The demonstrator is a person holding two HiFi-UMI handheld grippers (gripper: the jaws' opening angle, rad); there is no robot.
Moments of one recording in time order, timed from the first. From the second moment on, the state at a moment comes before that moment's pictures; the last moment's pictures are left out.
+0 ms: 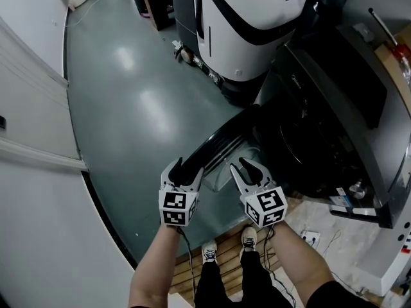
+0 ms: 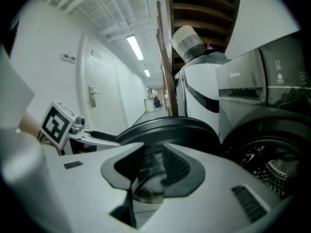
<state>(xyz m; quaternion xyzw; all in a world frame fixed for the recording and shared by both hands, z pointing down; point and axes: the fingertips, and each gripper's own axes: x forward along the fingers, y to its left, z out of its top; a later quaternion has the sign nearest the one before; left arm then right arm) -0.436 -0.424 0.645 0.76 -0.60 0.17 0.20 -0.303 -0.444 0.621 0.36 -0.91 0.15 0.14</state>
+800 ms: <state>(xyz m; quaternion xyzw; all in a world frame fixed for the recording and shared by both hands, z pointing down) -0.391 -0.365 0.536 0.80 -0.56 0.11 0.17 -0.267 -0.397 0.537 0.39 -0.91 0.13 0.12</state>
